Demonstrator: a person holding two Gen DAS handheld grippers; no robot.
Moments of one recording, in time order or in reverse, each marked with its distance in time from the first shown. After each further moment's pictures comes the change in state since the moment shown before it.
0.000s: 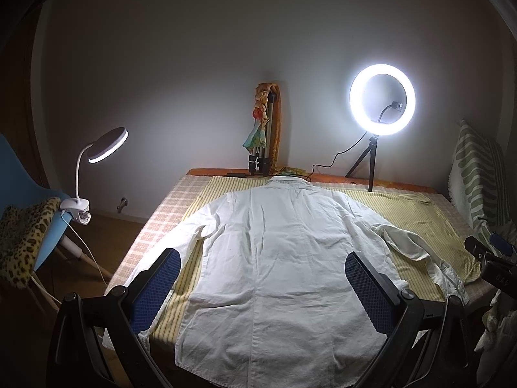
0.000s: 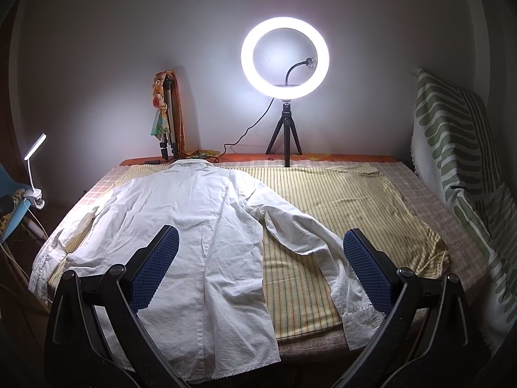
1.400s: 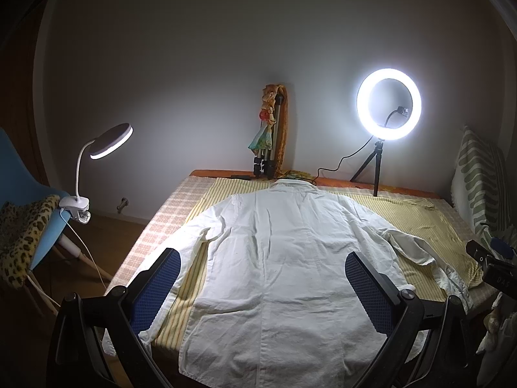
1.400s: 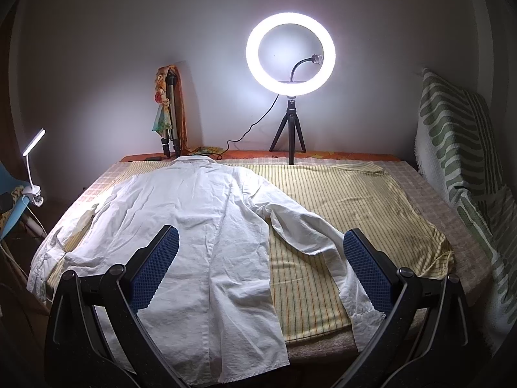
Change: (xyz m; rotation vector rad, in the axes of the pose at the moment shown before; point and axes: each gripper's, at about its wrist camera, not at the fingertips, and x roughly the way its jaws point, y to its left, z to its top) left arm 0.012 0.017 -0.007 -0.019 -0.020 0.001; right arm 0.009 0.008 -0.002 -0.007 0.011 0.011
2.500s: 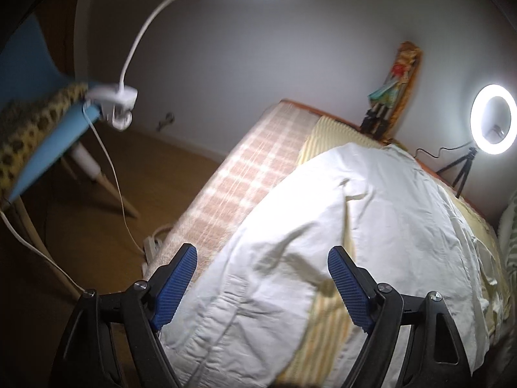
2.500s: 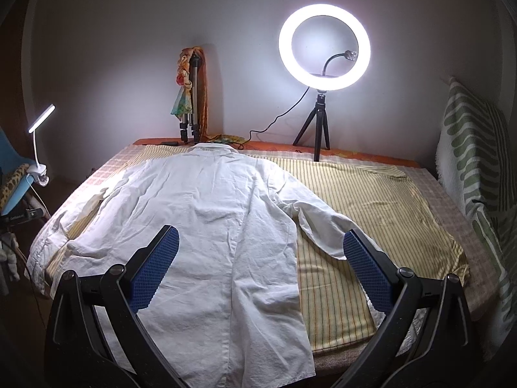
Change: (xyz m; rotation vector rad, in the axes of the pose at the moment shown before) left arm 0.148 0.232 -0.066 -0.305 0.255 0.087; right arm 0.032 0.045 -0.001 -0.094 0.039 0.042
